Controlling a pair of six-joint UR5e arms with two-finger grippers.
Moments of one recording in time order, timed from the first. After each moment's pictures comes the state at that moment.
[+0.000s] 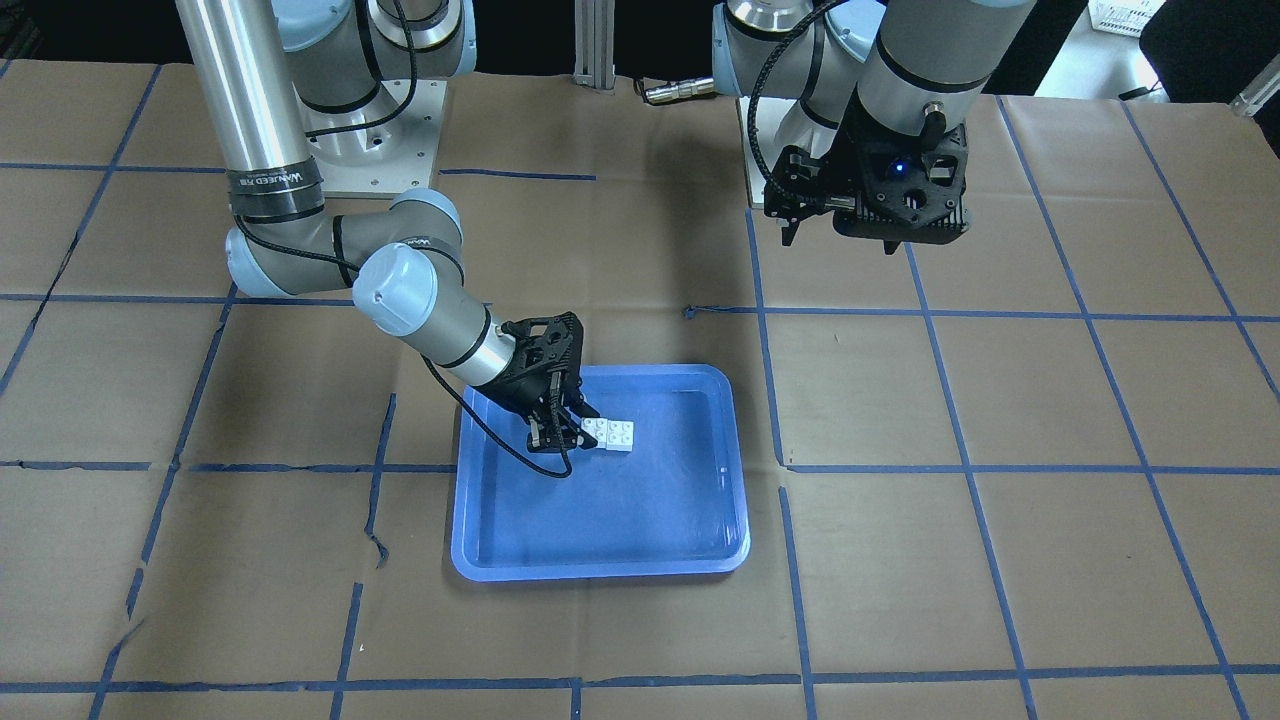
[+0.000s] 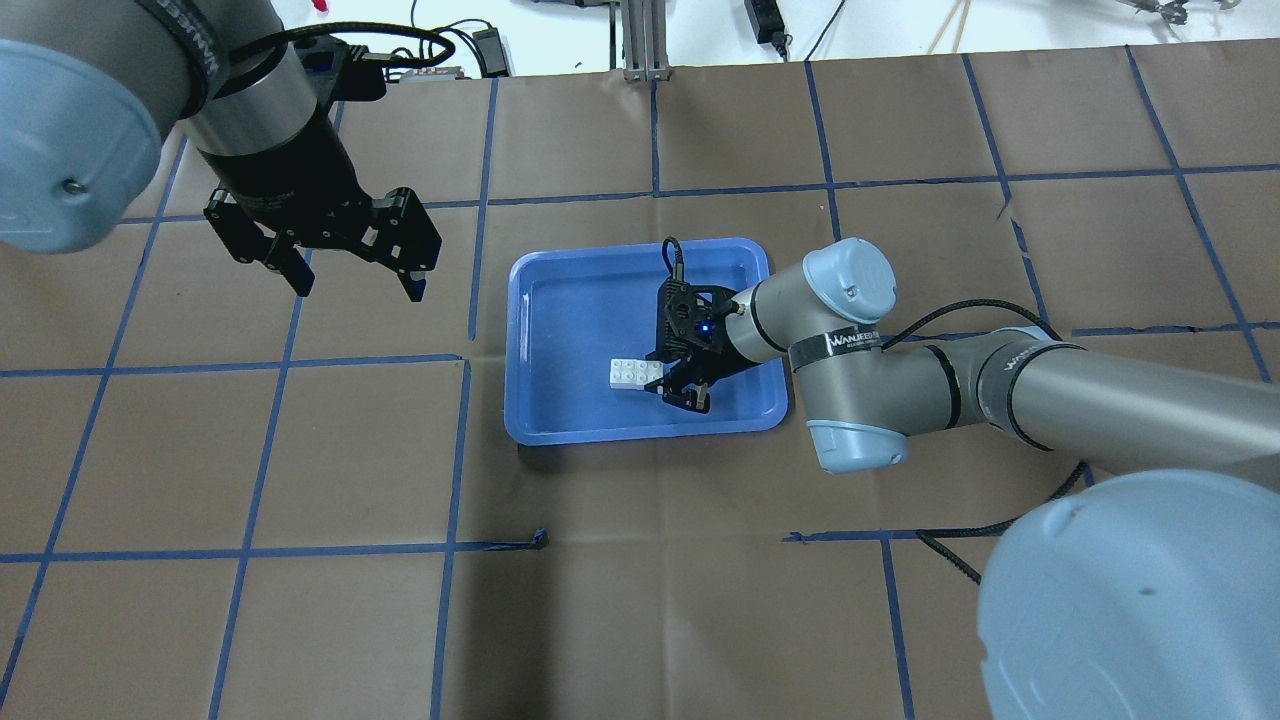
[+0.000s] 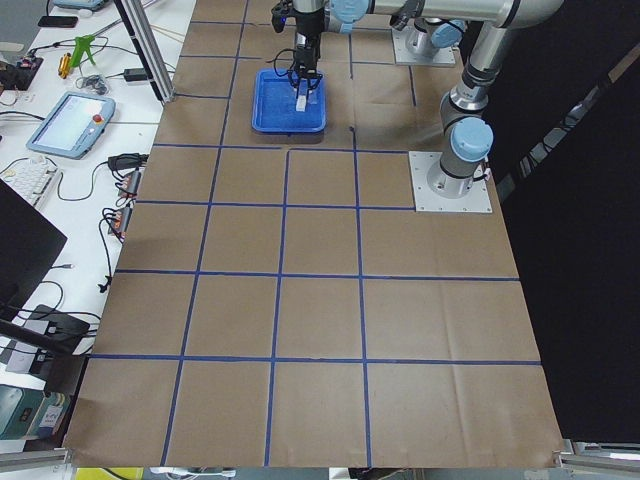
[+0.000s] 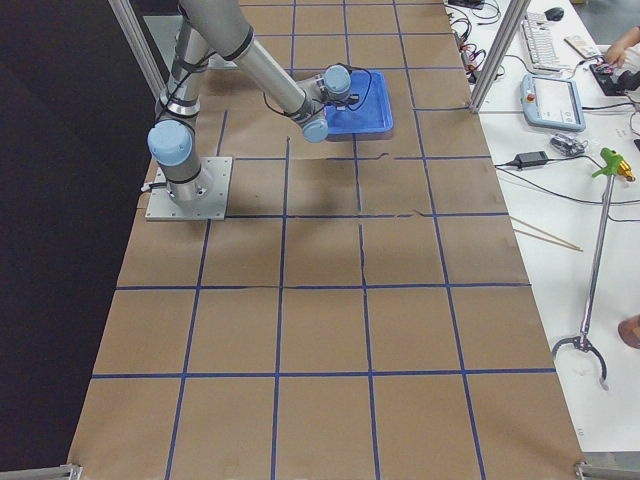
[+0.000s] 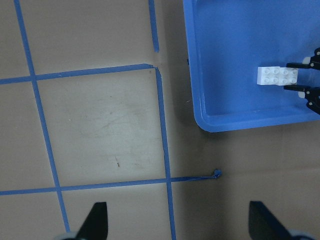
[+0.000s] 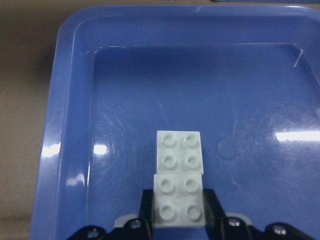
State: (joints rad) left arm -1.62 -1.58 -1.56 -1.67 1.60 0.04; right arm 1.74 -1.08 2.07 -2.80 -0.98 -1.29
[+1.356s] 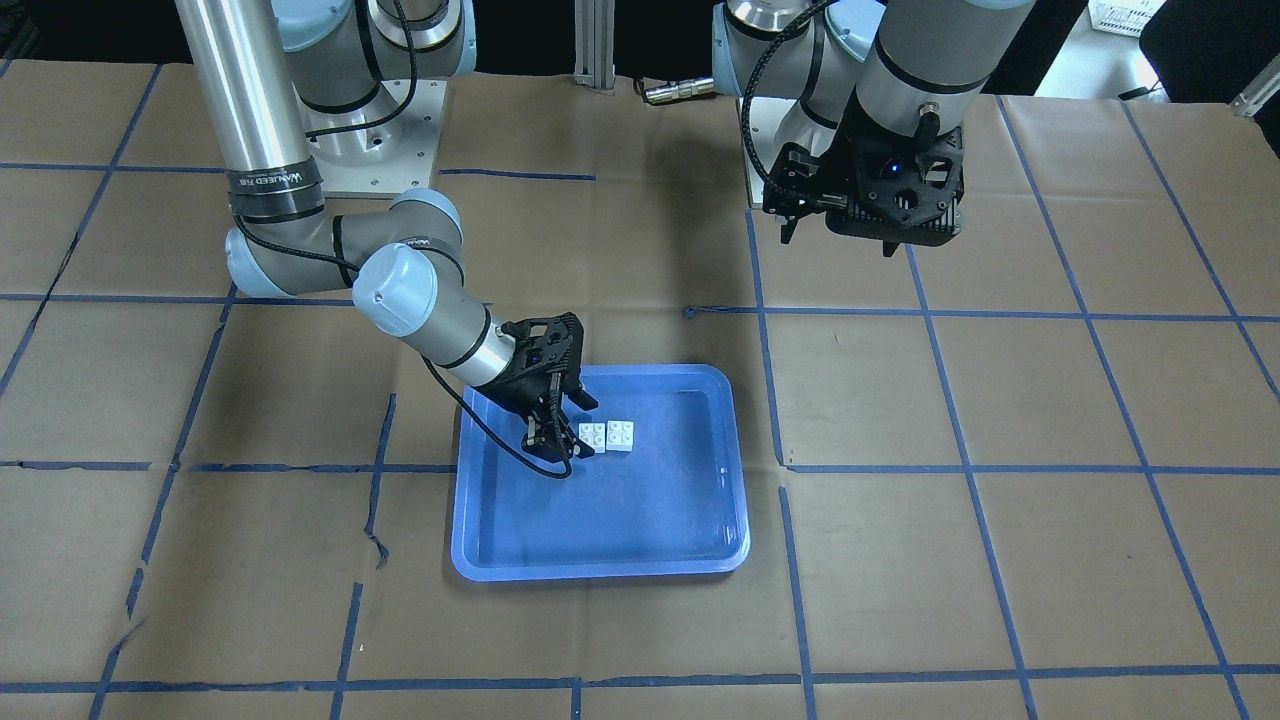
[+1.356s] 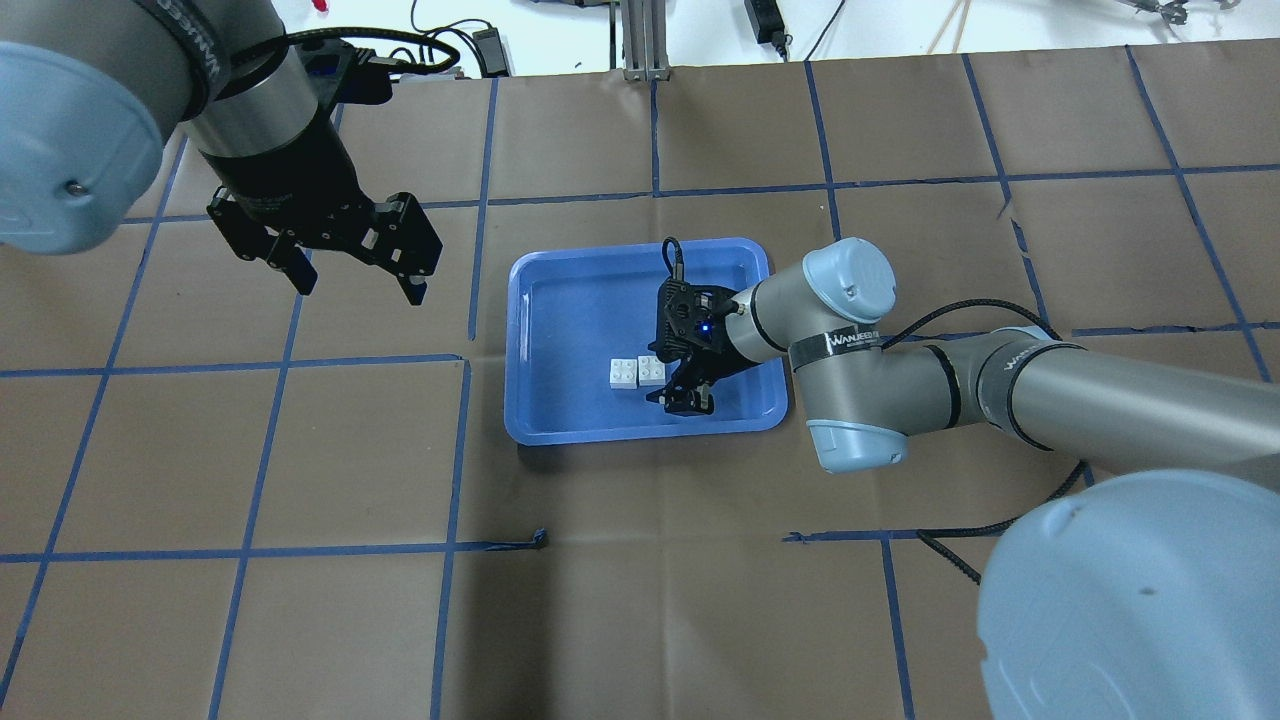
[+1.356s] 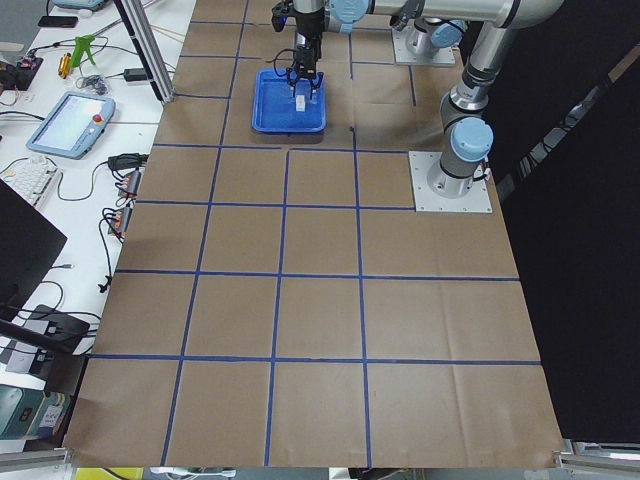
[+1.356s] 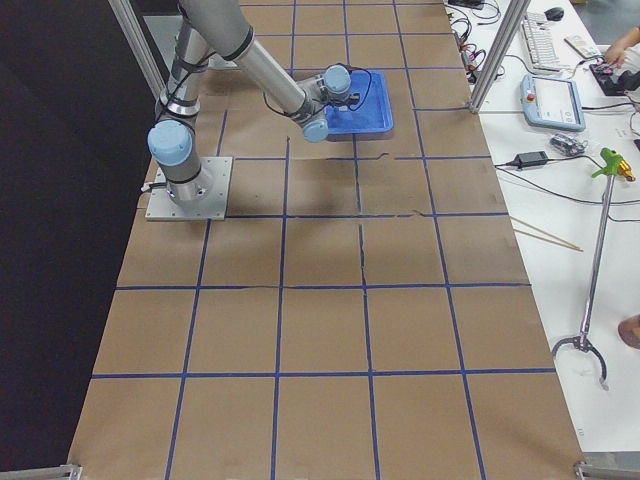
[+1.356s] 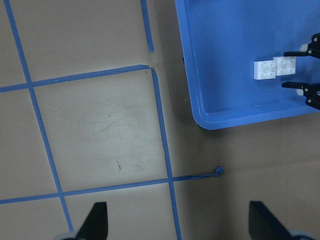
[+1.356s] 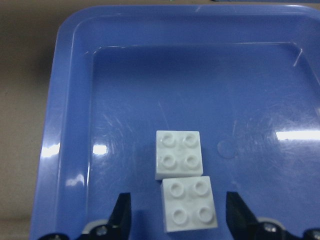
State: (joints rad) left arm -1.62 -1.58 -1.57 -1.67 1.59 0.09; right arm 1.74 -1.08 2.07 -2.80 -0.98 -1.28
